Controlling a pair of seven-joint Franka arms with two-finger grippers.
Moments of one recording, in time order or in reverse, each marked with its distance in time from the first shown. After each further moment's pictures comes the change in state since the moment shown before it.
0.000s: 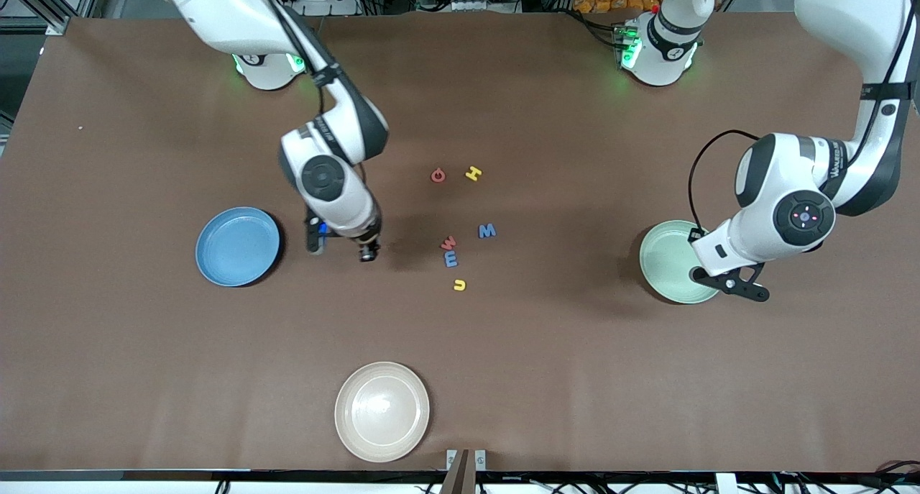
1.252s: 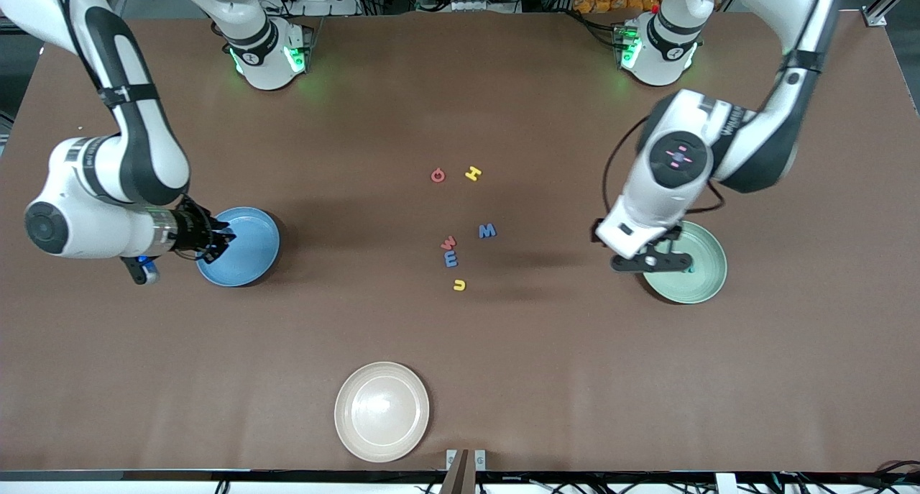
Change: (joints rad) left arm -0.277 -0.053 -0.076 0.072 -0.023 0.005 -0.701; right arm -0.540 -0.128 0.006 -0.011 0.106 -0.402 -1.028
